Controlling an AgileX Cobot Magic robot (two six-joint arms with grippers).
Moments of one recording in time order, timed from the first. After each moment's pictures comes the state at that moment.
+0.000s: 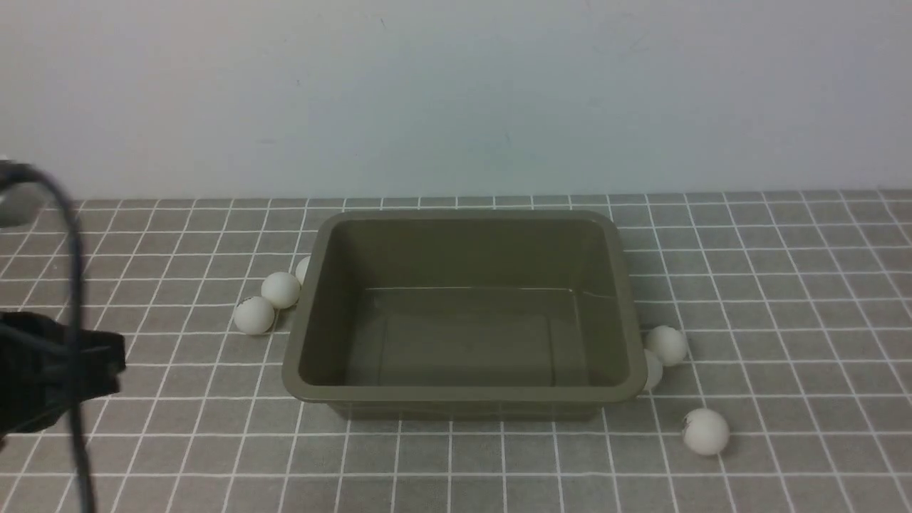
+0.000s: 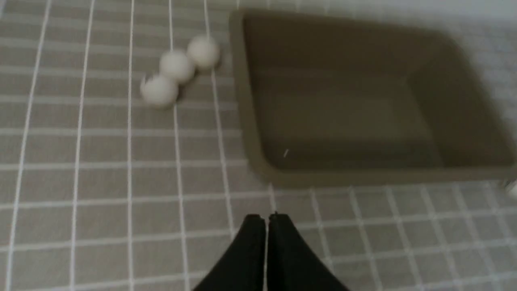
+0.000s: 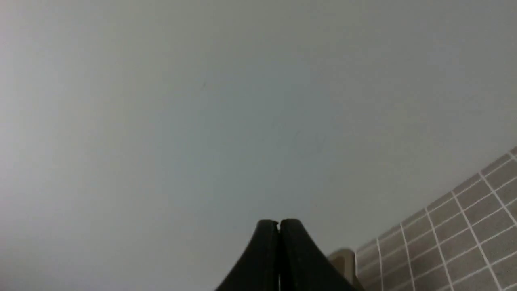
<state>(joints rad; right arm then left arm) 0.09 0.07 -0.22 0.64 0.28 0.13 -0.06 0.87 -0.81 -0.33 0.88 0.09</state>
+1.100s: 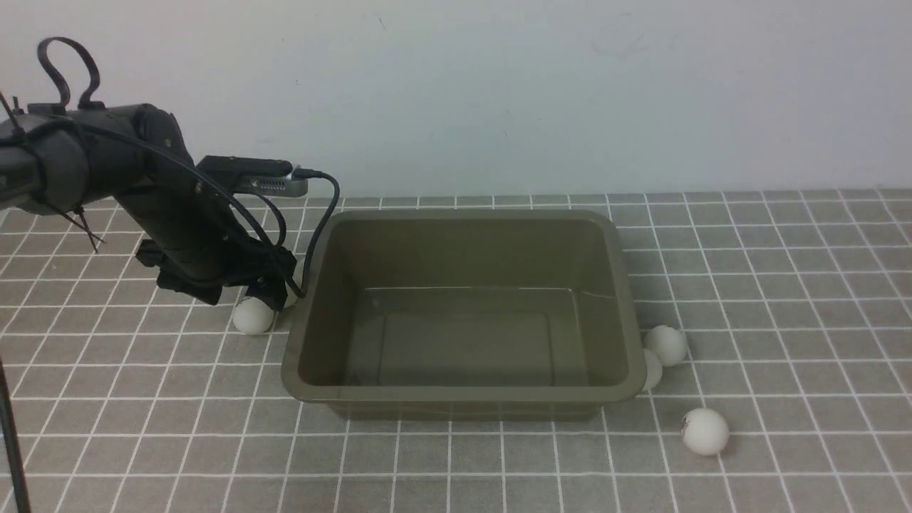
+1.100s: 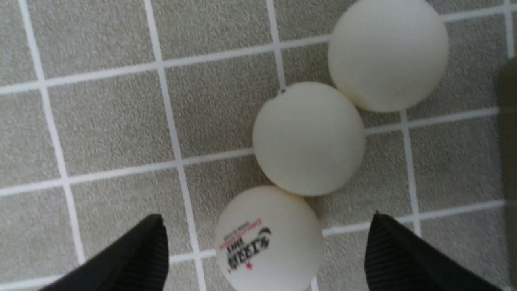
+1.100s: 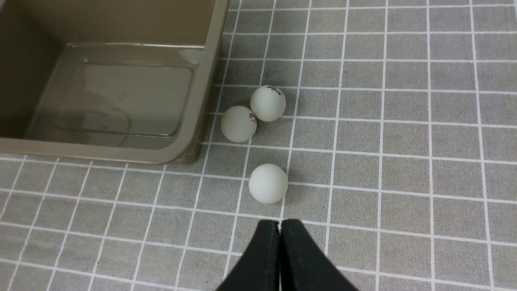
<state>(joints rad) 0.09 0.69 -0.81 0.19 1.04 0.06 -0.06 2.04 -1.46 -0.14 0.76 0.16</state>
